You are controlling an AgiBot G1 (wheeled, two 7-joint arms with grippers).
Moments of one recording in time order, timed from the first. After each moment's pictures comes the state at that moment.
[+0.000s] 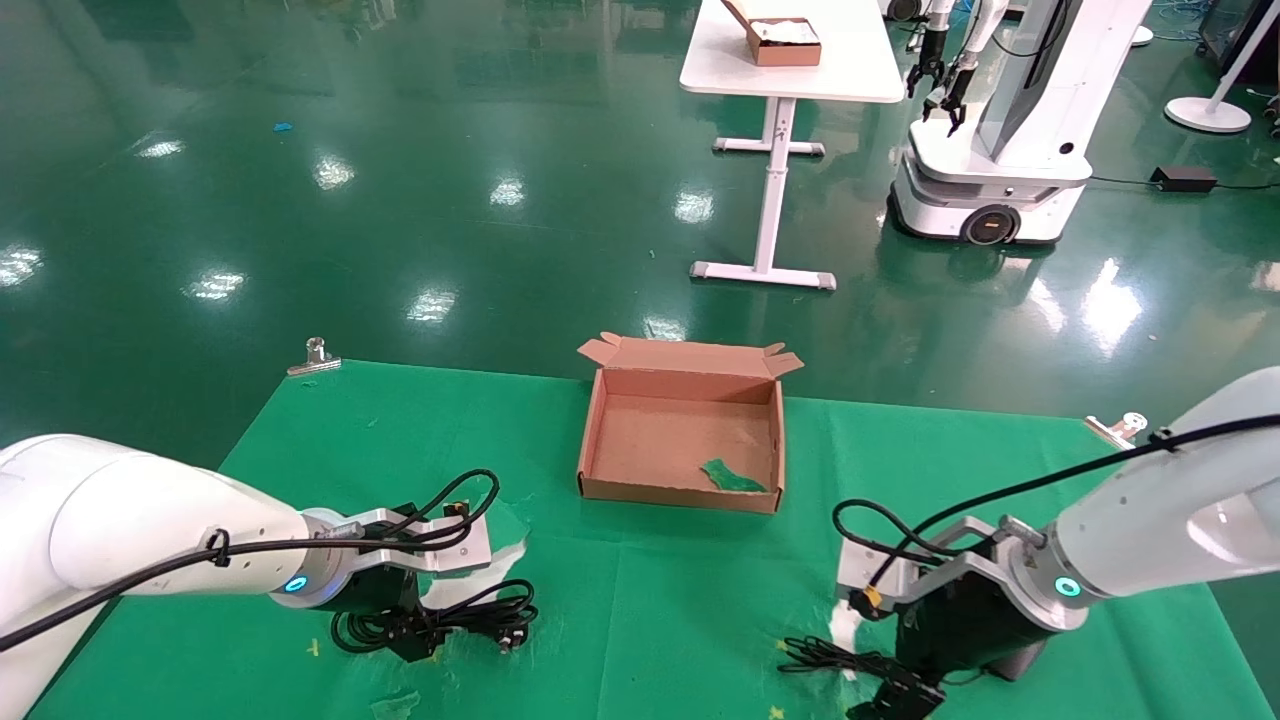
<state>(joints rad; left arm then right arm) -1.48 1.14 0.84 -0.90 2.27 1.16 -0.52 1.71 -1.23 -0.80 0.08 -1.84 -1.30 -0.04</state>
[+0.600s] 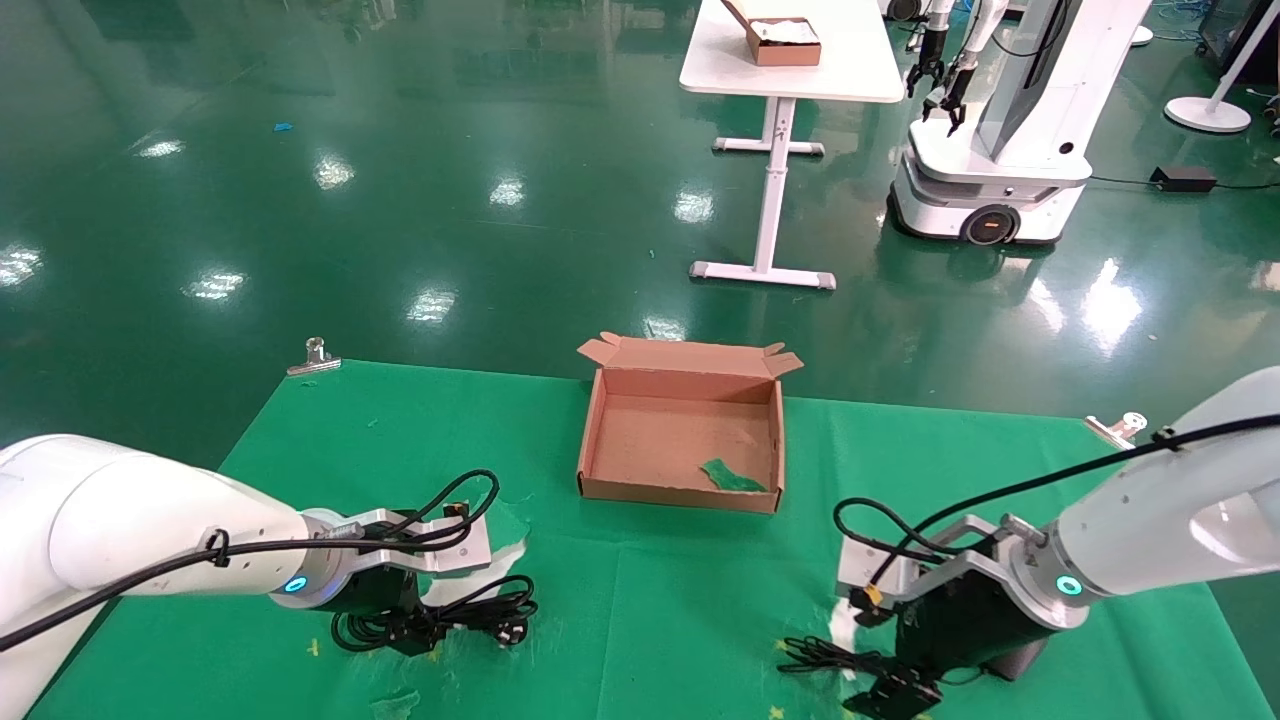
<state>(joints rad) -1.48 1.14 0.84 -0.90 2.27 1.16 -0.52 1.71 -1.23 -0.81 0.08 -1.84 -1.30 -0.04</state>
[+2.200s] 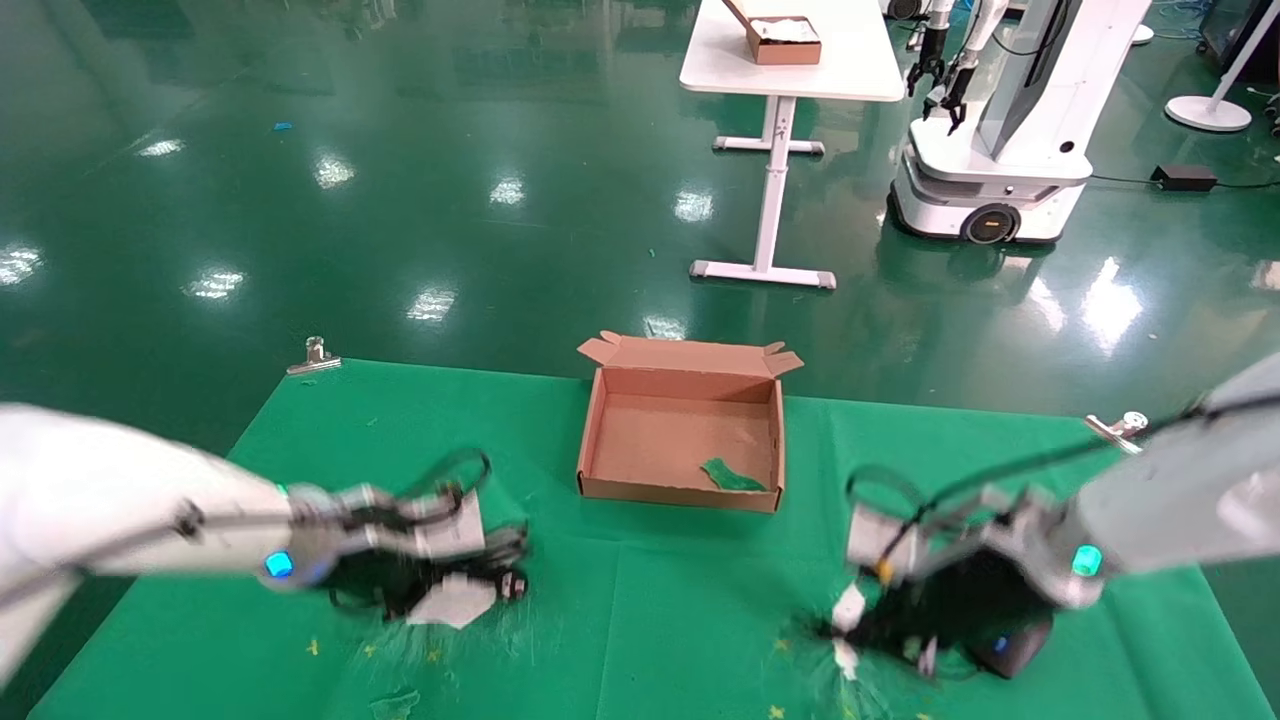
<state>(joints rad) -1.54 1.11 0.79 -0.94 2.17 1.22 -0.47 1.77 -1.19 -0.80 0.12 -1.83 -1.32 -0.04</state>
